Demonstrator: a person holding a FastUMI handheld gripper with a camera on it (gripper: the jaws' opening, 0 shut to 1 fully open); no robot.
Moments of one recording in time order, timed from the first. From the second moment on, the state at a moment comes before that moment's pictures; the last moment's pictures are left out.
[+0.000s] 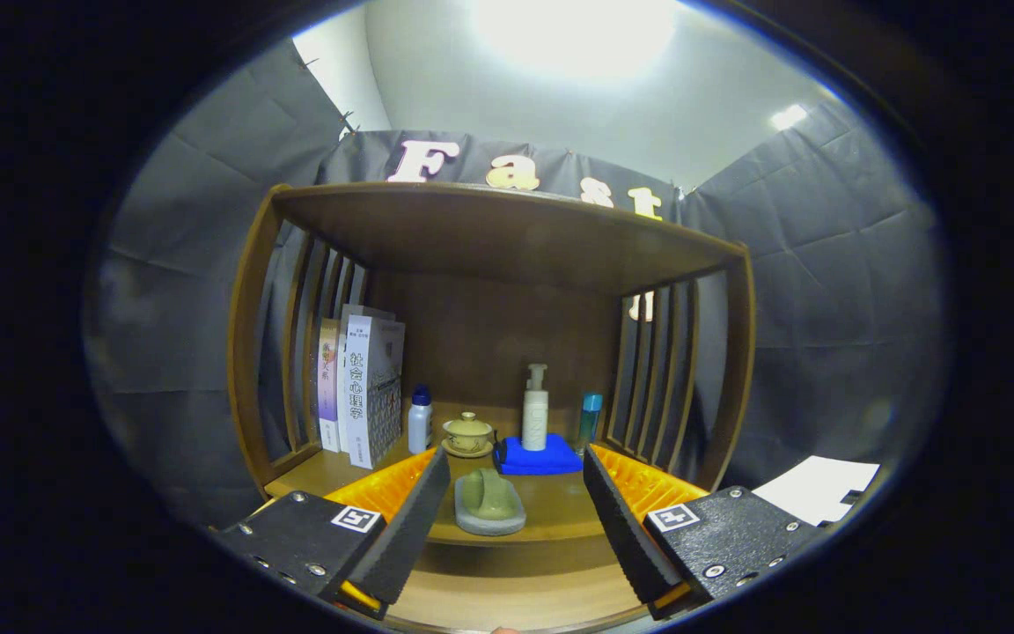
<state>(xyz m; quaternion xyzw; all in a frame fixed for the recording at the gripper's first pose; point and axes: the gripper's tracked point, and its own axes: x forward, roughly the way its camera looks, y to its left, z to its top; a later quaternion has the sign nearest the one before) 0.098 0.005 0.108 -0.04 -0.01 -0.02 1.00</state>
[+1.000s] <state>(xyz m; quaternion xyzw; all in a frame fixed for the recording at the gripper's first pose) 0.005 -0.007 0.013 -0.02 0.00 -0.03 1.00</state>
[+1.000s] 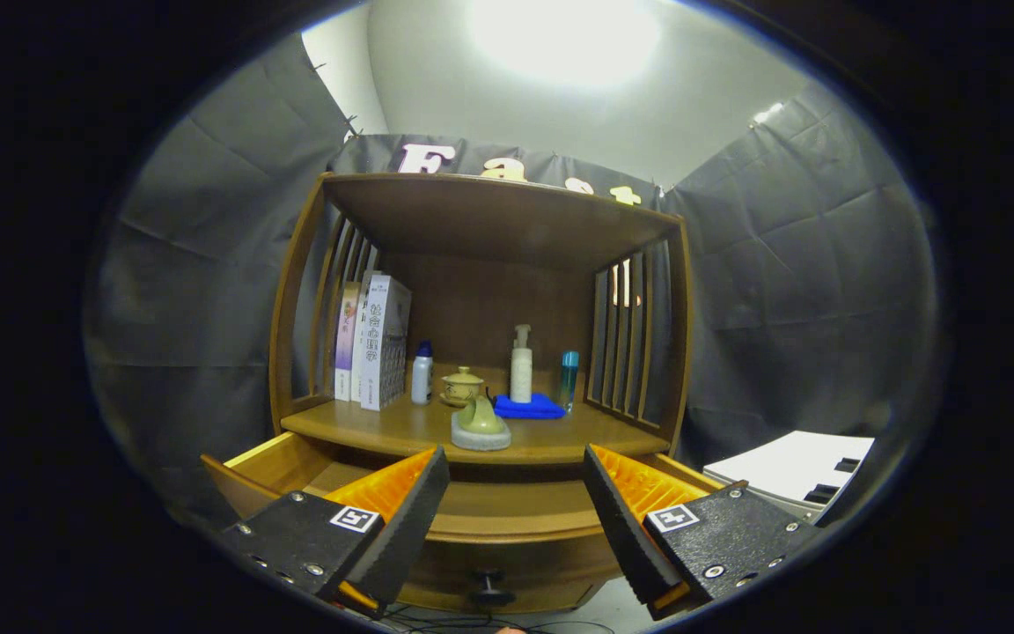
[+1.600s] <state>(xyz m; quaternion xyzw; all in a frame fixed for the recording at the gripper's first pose) -0.019 0.005 -0.075 -0.02 0.04 -0.01 1.00</state>
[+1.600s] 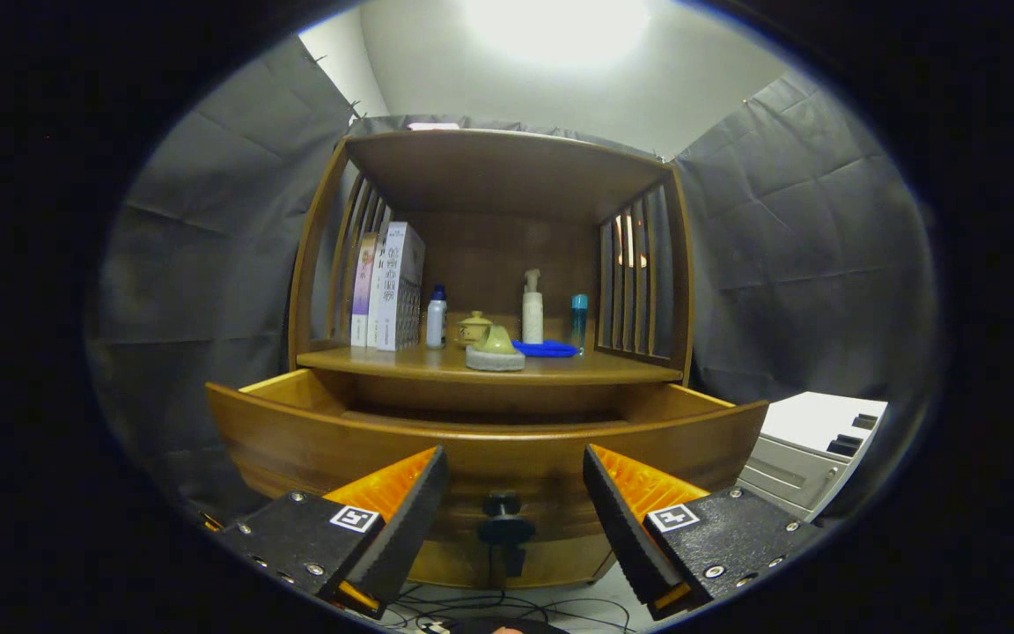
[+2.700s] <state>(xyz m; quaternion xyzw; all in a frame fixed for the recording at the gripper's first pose) 0.005 0.024 -0.134 0.00 0.08 0.05 1.00</state>
